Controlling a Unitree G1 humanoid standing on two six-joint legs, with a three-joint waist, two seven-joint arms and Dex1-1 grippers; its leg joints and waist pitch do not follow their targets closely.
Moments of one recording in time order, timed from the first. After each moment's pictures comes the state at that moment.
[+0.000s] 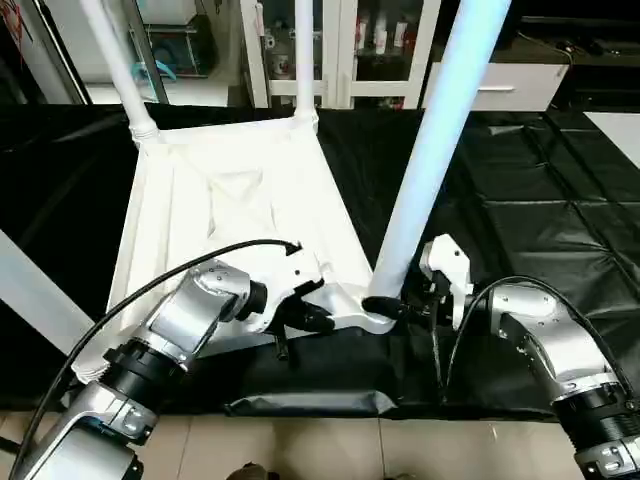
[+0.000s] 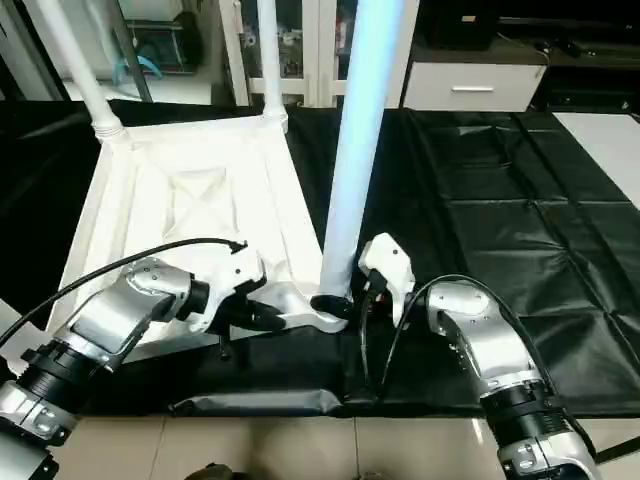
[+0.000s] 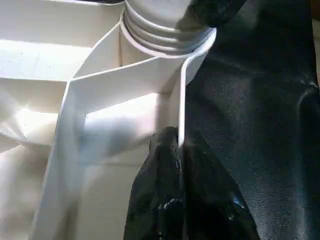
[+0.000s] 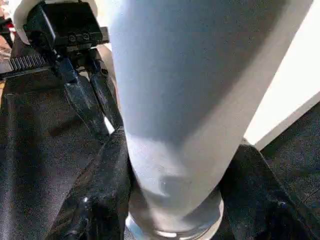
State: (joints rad) left arm -0.54 0.40 -0.41 0.29 -0.04 0.49 -1.13; right arm -0.37 -0.43 0.19 0.28 0.23 0.19 1.04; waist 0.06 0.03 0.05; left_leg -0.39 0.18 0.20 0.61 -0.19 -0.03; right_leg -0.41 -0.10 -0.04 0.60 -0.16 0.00
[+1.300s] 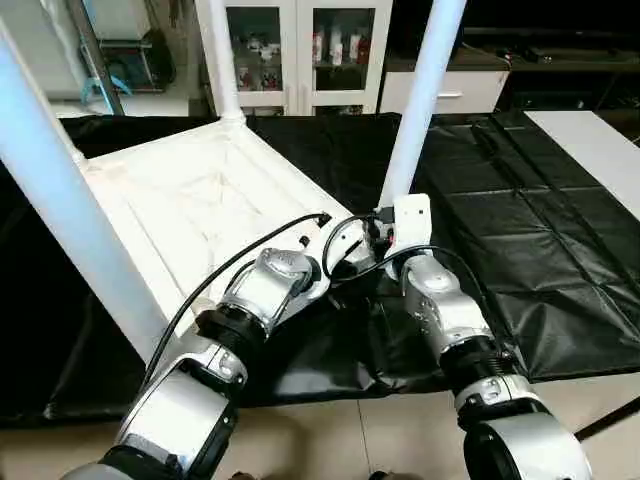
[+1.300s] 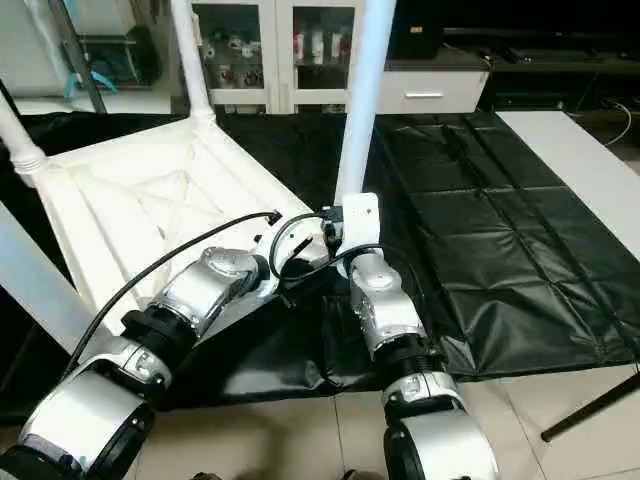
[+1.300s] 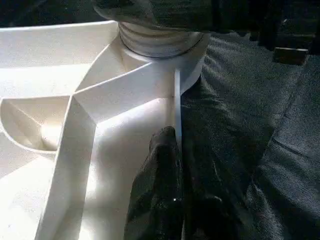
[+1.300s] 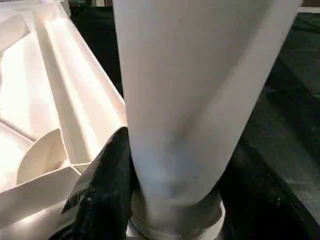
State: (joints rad) left arm -0.79 0.06 -0.32 0.82 0.06 0.38 -0.56; right arm -0.66 0.02 -0.02 0.79 0.07 0.10 0.04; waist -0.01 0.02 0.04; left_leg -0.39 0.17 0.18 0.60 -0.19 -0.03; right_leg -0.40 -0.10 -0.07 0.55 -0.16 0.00
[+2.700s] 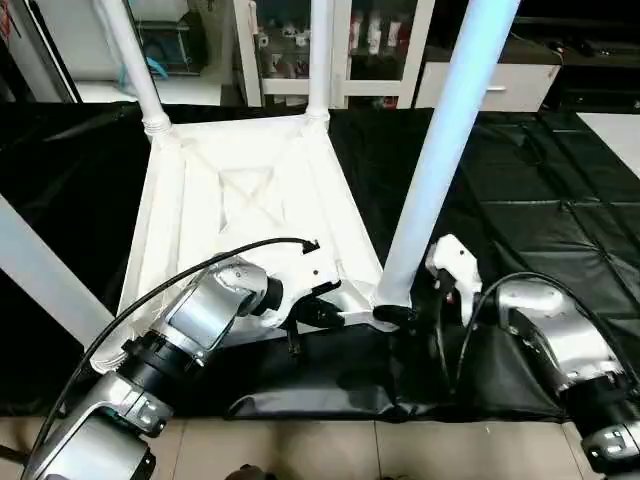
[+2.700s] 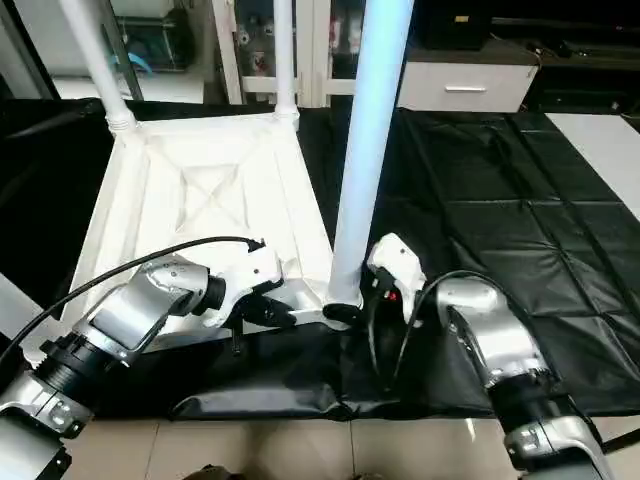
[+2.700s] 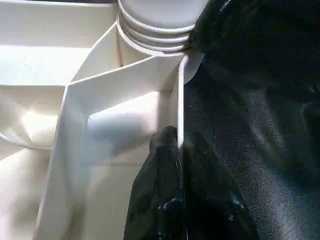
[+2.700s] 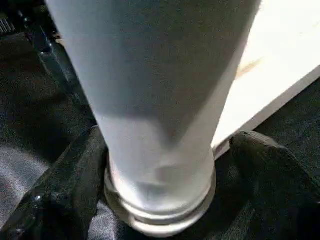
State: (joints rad) left arm -0.59 0.35 -0.47 0.29 0.01 0.49 -1.09; right arm -0.43 -0.47 0.20 0.41 0.18 0.17 1.05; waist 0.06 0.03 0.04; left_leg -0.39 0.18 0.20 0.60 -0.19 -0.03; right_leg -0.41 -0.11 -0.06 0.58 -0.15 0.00
